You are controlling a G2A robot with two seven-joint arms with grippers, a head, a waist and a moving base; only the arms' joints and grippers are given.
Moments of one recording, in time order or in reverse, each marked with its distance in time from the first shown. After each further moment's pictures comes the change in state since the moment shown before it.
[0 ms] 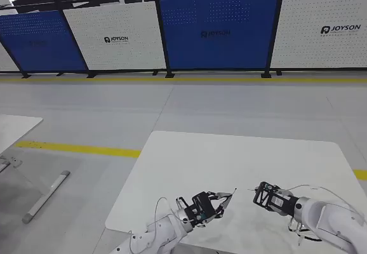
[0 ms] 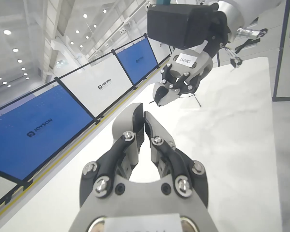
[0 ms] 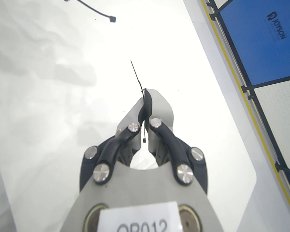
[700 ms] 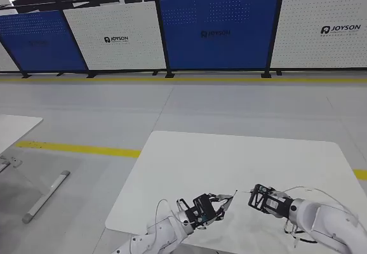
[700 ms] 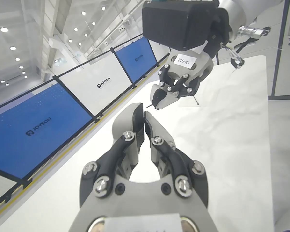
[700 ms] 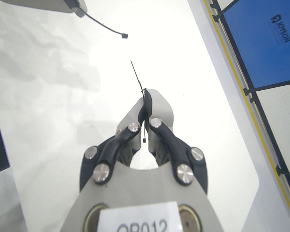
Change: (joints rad) left arm 0.005 -0.005 0.013 -0.005 0.013 0.014 -0.006; right arm -0.011 -0.025 0.002 -0.024 -0.006 0.000 0.036
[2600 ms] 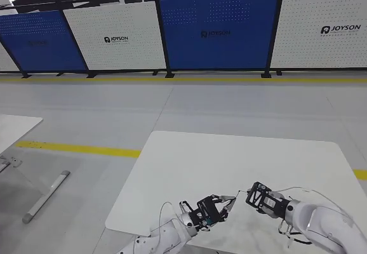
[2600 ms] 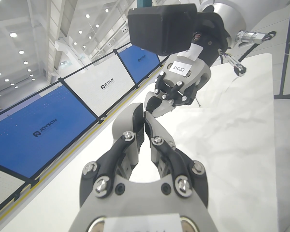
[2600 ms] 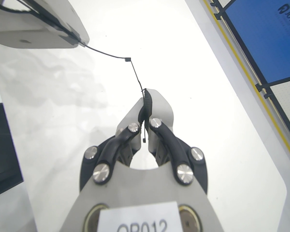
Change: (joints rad) left arm -0.008 -0.014 0.033 0.001 0.022 0.059 -0.015; right arm -0.109 -0.059 0.111 0.018 0.017 0.000 0.013
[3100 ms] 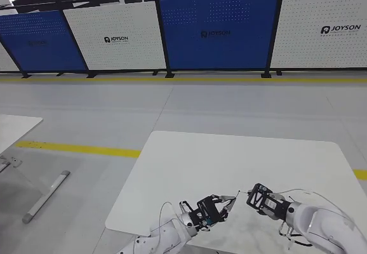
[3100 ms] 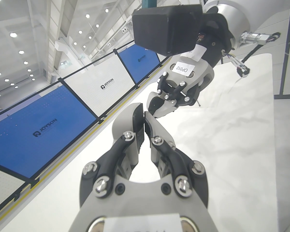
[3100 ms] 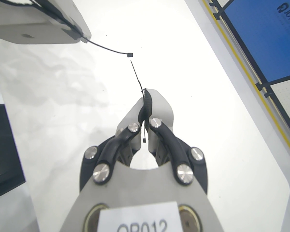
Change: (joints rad) left arm 0.000 0.000 0.000 0.000 0.000 0.000 0.000; right arm -0.034 0.003 0.027 -0.009 -0.012 0.000 -0.008
